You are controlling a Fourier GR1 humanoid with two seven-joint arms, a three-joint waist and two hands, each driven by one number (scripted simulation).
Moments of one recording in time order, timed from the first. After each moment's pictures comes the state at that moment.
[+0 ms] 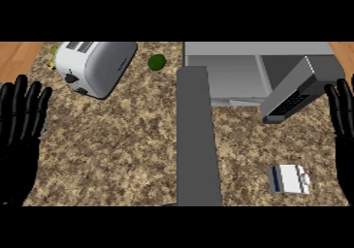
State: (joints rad) left arm -0.01 0.11 -0.01 -2.10 0.02 -0.01 0.00; right arm -0.02 -0.10 -0.02 -2.10 0.03 0.00 -0.04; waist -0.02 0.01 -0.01
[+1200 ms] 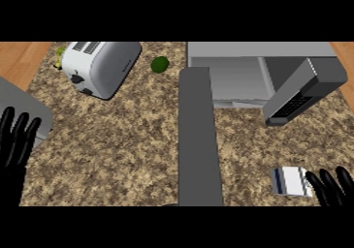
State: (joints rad) left arm 0.20 0.09 0.10 -2.11 0.24 -0.14 -0.01; right arm 0.52 -0.10 0.14 -2.36 -0.24 0.32 -0.09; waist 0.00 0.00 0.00
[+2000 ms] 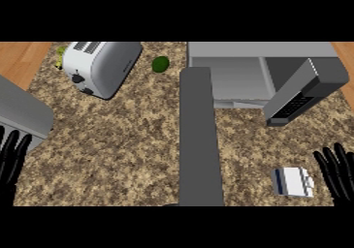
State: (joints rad) left arm 0.32 0.08 0.14 -2.12 0.27 -0.24 -0.09; right arm 0.43 -0.09 -0.07 -2.06 -0.20 0.32 -0.20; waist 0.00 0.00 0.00
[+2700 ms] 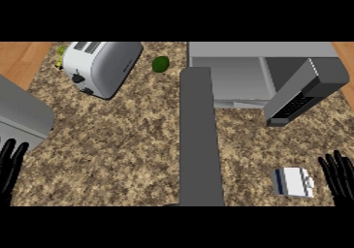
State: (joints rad) left arm 0.37 0.06 0.17 -2.14 0.28 -0.30 -0.11; right arm 0.36 -0.13 -0.22 -1.64 -0.13 0.40 -0.49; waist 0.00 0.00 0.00
